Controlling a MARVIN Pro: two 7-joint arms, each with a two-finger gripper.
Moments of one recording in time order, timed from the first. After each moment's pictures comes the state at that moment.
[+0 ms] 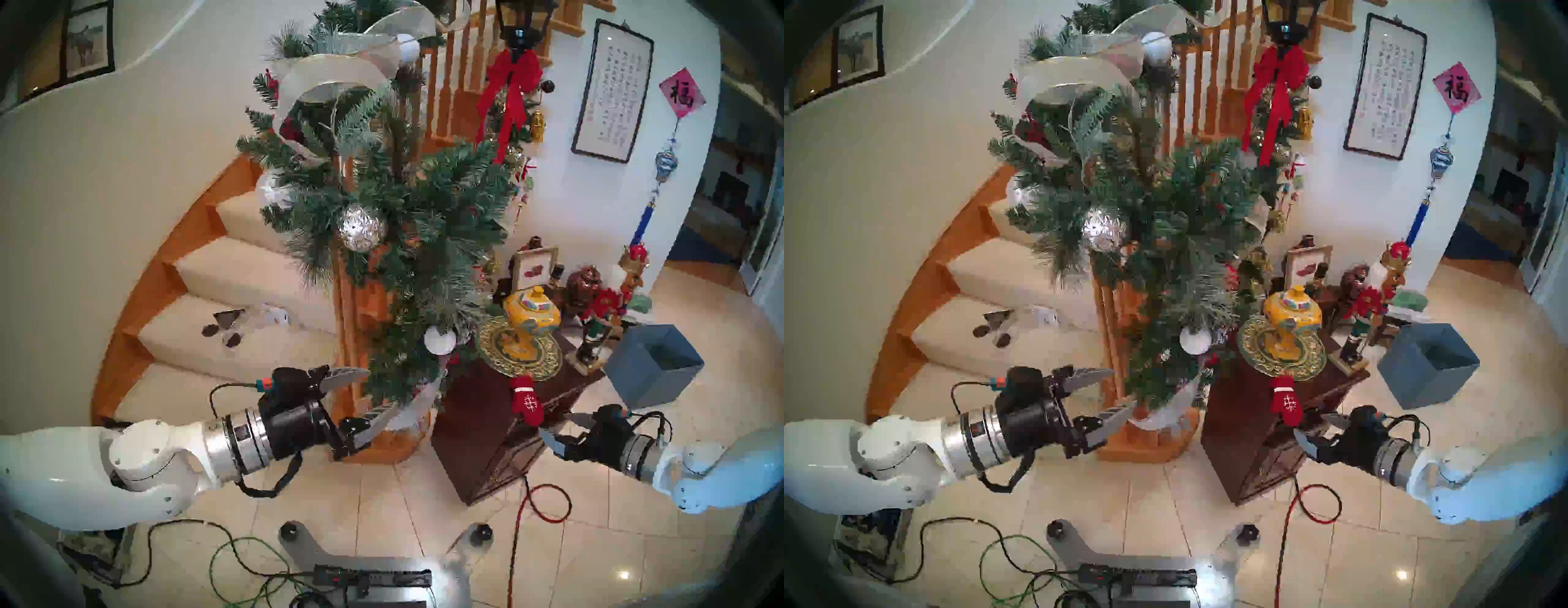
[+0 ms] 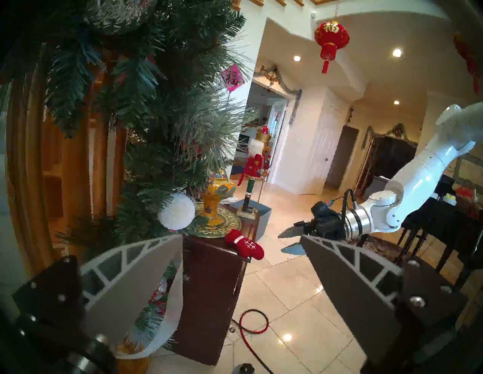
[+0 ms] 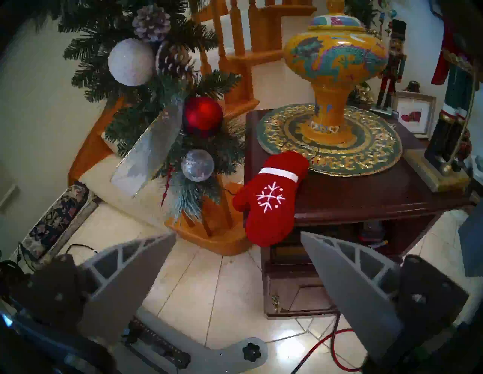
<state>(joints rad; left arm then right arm) 1.39 -0.15 -0.56 -2.17 -1.12 -0.43 -0.24 0.42 -0.12 -1.55 -1.74 1.43 -0.55 0.16</state>
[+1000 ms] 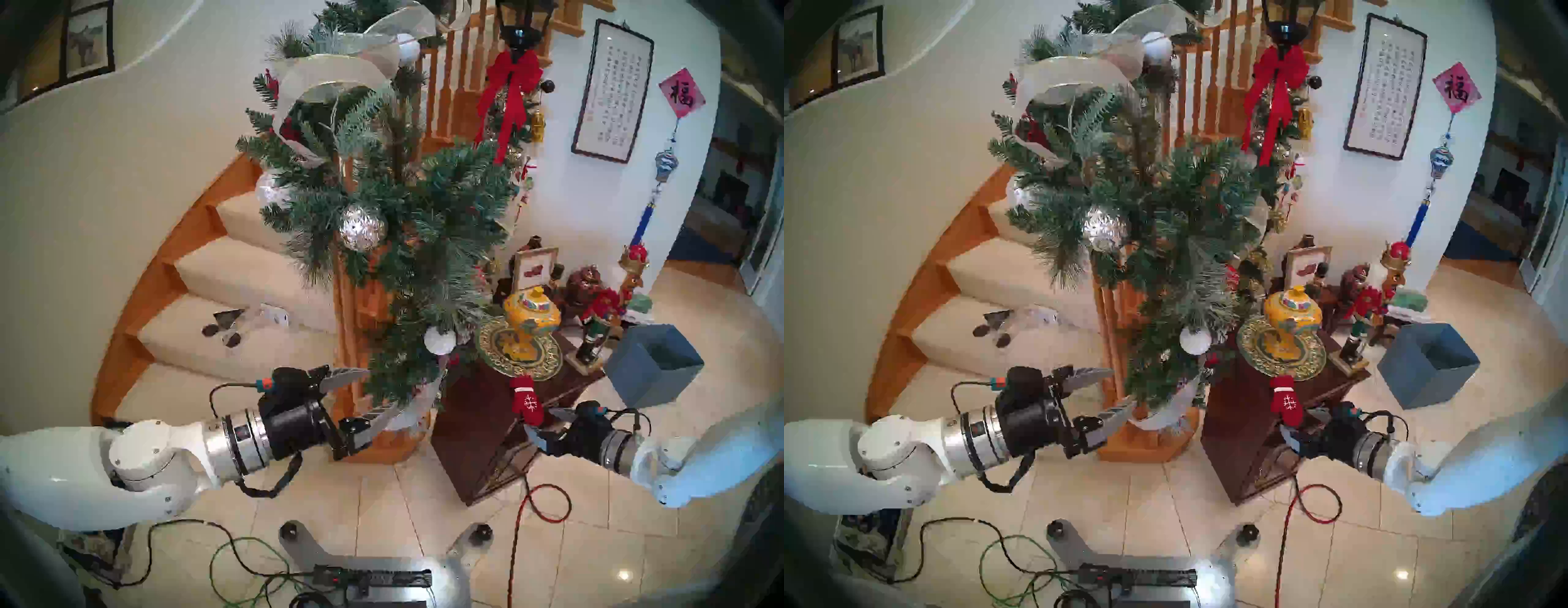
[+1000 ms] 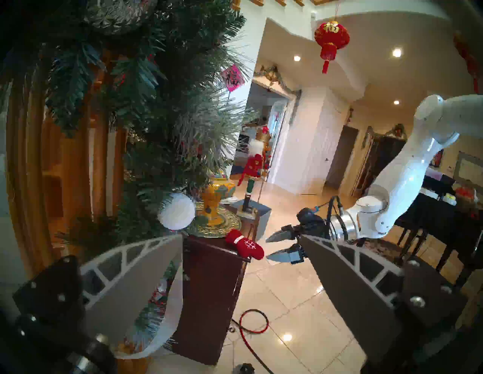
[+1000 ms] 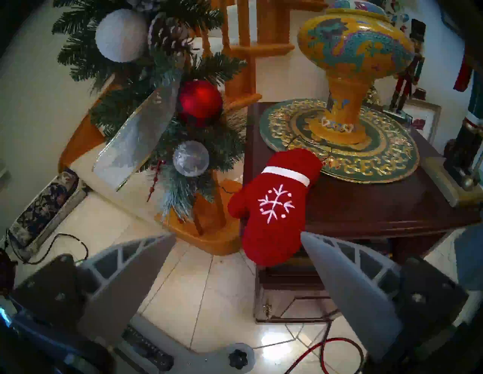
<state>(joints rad) 1.39 -0.15 -0.56 -2.17 -1.12 -0.43 -0.24 0.05 -0.41 -1.34 -1.63 1.58 -0.74 0.05</state>
